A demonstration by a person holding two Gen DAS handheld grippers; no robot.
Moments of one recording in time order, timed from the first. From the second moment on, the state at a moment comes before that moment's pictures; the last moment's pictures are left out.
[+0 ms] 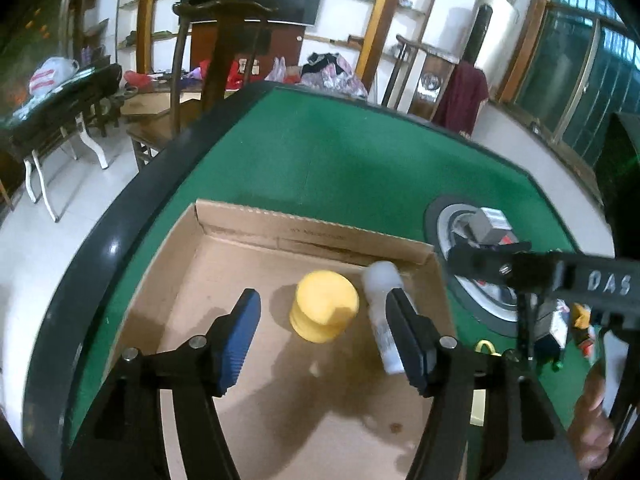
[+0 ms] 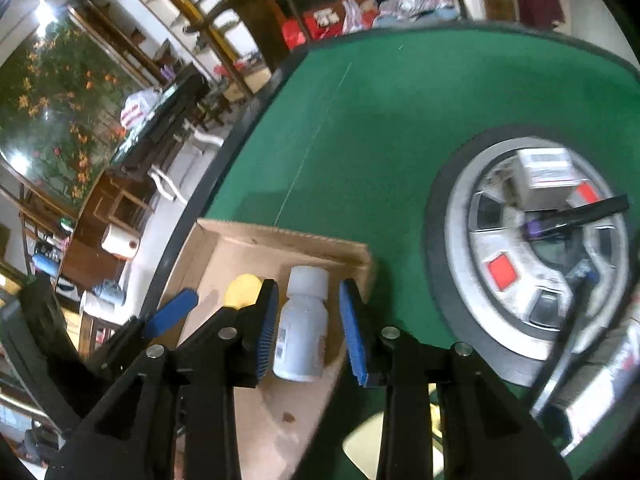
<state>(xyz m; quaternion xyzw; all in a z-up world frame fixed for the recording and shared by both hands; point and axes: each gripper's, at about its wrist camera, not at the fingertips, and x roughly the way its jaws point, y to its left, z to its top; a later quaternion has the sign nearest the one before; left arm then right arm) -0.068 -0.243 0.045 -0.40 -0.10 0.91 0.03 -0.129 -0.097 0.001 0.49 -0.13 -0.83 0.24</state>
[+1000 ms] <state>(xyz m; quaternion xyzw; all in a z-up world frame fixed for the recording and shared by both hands) -0.012 -0.081 0.100 -0.35 -0.02 0.93 0.15 -0.015 0.224 0.005 0.43 -0.19 -0.88 -0.04</state>
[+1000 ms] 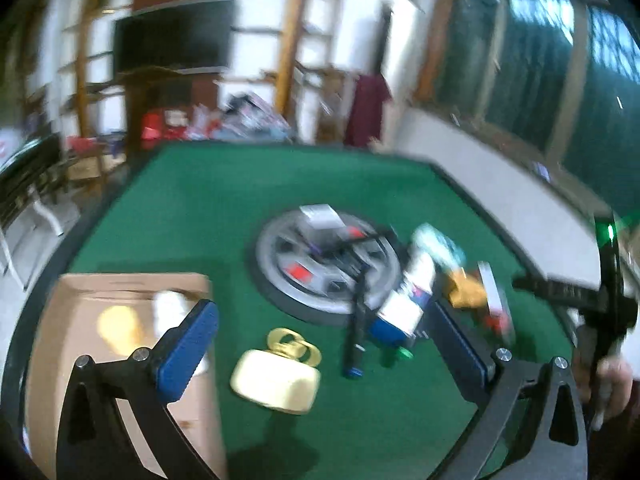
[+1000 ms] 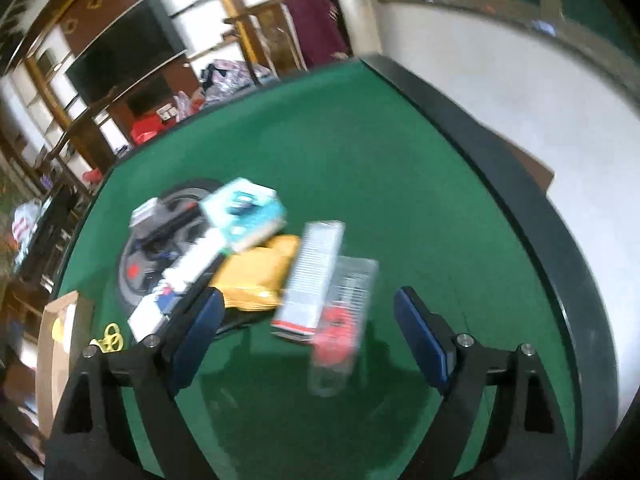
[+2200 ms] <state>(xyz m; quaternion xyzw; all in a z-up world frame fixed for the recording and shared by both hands) -0.046 0.036 0.035 -0.49 0.02 0.83 0.27 -0.031 0.230 -0.027 0.40 -0.23 -0.89 0.01</state>
